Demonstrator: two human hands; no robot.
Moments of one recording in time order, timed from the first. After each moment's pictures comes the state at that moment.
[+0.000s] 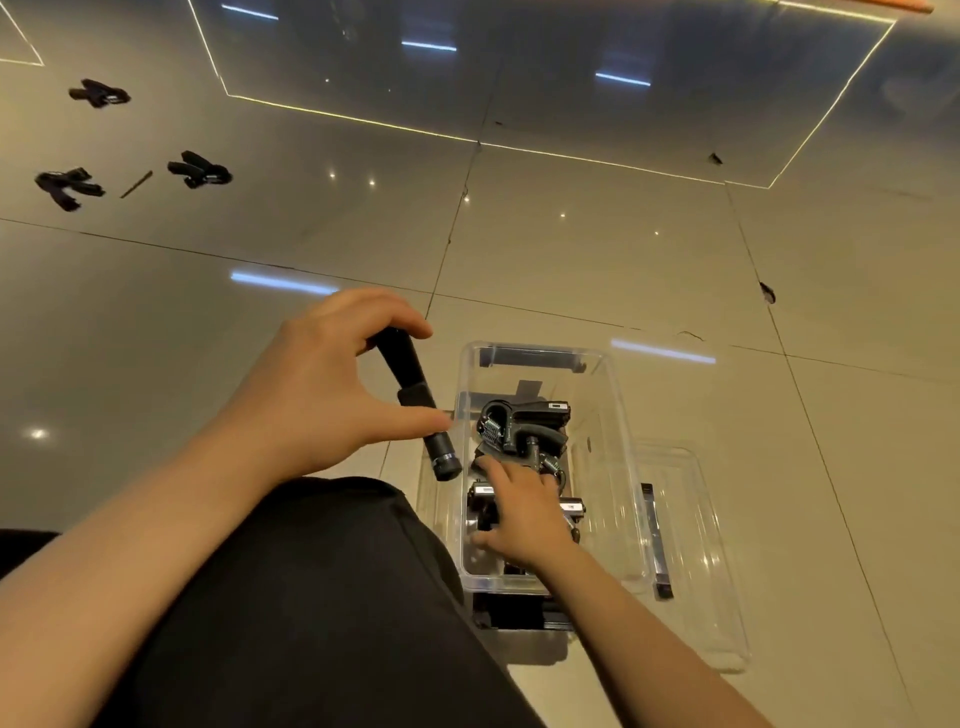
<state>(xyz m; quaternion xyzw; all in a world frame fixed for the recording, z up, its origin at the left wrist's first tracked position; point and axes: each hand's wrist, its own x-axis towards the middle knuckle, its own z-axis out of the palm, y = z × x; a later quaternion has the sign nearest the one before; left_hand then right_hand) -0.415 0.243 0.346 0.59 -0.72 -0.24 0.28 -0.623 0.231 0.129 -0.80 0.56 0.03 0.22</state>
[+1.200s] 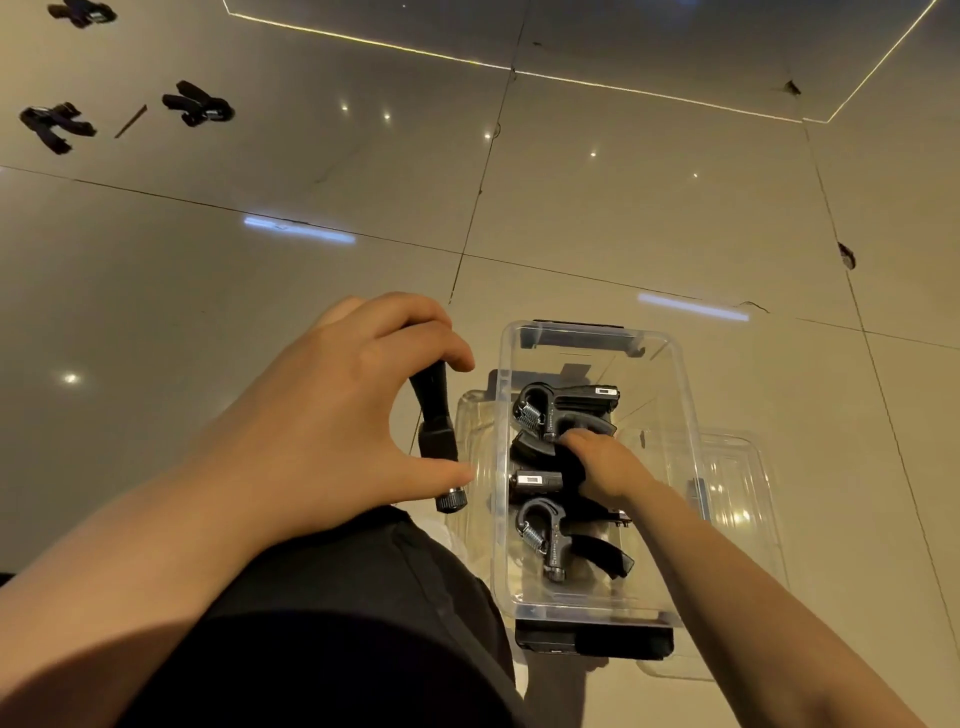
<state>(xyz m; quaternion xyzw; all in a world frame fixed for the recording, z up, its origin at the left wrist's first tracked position) -0.386 0.217 0.326 0.57 -0.79 -0.17 0.16 -0.669 0.132 0.063 -0.81 0.52 0.12 0.26</state>
